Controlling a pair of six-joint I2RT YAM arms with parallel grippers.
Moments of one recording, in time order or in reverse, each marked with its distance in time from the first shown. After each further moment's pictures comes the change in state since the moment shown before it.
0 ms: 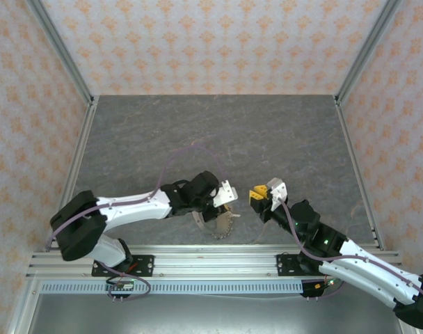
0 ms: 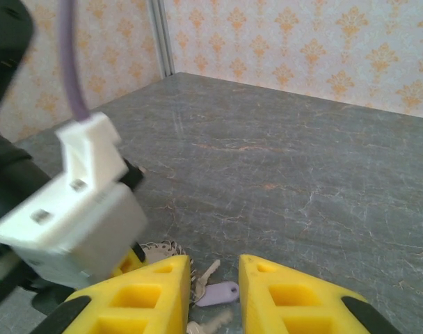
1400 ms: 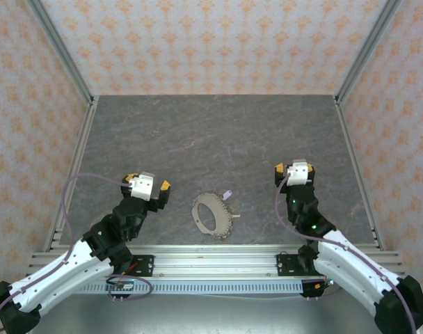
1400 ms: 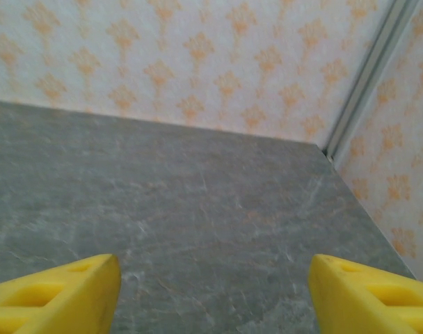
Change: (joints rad) left arm 0.147 -1.020 -0.486 -0.023 -0.848 -0.265; right arm -0.419 0.304 -0.044 0.343 0.386 -0.201
